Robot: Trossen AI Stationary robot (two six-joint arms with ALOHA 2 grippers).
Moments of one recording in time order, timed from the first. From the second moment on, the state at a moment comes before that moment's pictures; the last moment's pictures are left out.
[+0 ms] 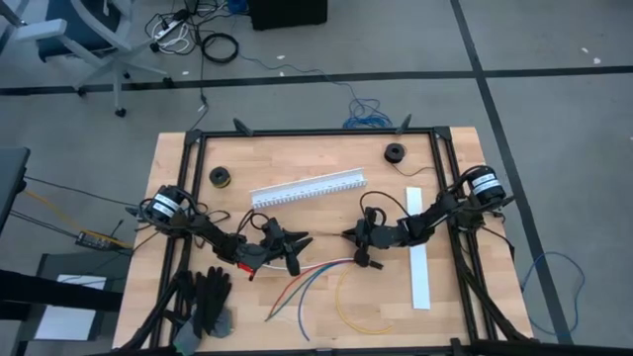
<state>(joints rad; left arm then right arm) -0.43 1.92 0.55 1.19 -0.83 -0.53 0.28 1.89 0.43 0.81 0.42 0.36</state>
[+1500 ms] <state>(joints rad) -0.24 1.92 0.55 1.53 -0.85 -1.06 0.40 1.48 0.42 0.84 0.82 0.09</state>
